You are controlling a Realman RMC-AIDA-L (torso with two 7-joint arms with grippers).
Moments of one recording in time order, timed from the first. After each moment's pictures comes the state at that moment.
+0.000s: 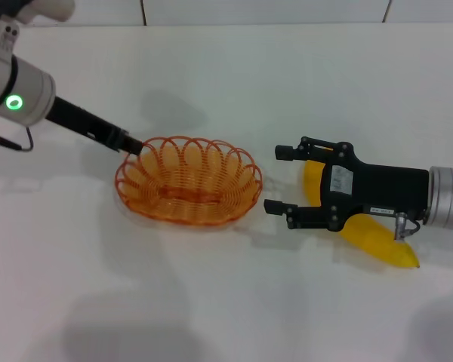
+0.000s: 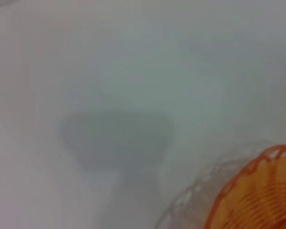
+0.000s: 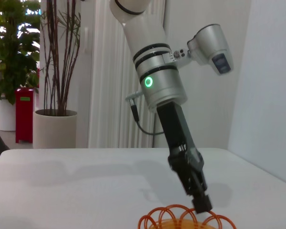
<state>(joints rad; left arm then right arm) -0.92 -2.03 0.92 0.71 2.57 1.32 -2.23 0.57 2.04 -0.27 -0.27 -2.27 -1.61 0.67</state>
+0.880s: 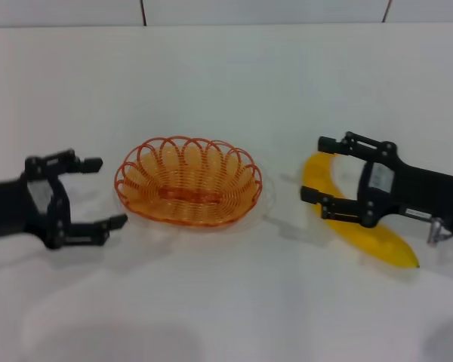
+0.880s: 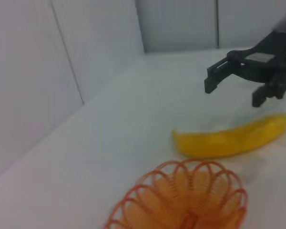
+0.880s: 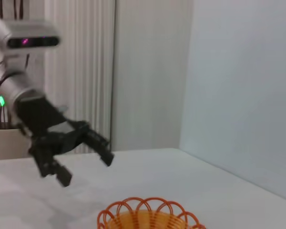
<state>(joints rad) -0.17 -2.04 1.19 1.15 1.76 1.39 -1.24 0.48 2.04 -0.16 -0.31 -2.26 -1.65 0.67</state>
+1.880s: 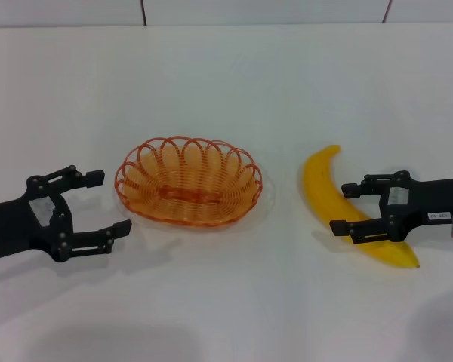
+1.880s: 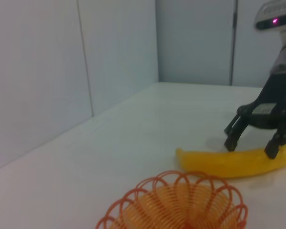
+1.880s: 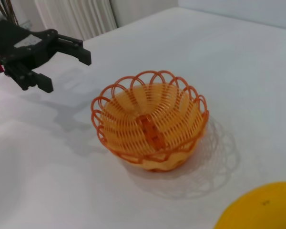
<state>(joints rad) -0.23 -2.03 1.11 0.85 1.66 1.43 -1.13 0.57 2.04 -0.24 -0.57 -2.59 -1.59 1.22</state>
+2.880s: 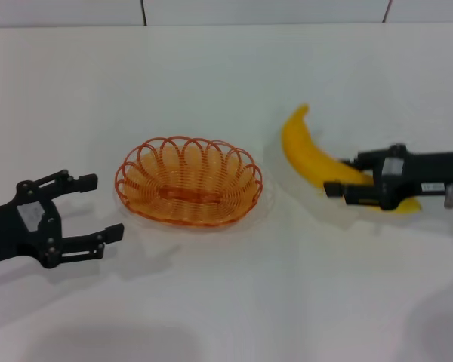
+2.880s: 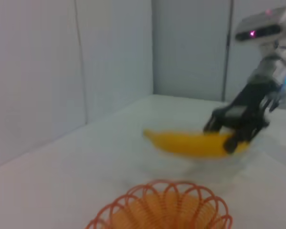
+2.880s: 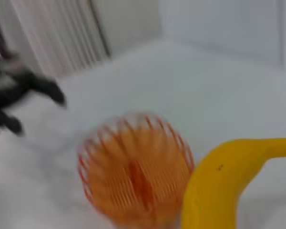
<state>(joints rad) -0.23 -2.02 1.05 0.85 1.68 1.51 -1.16 0.59 2.04 -0.28 -0.59 -2.48 -1.58 1.29</state>
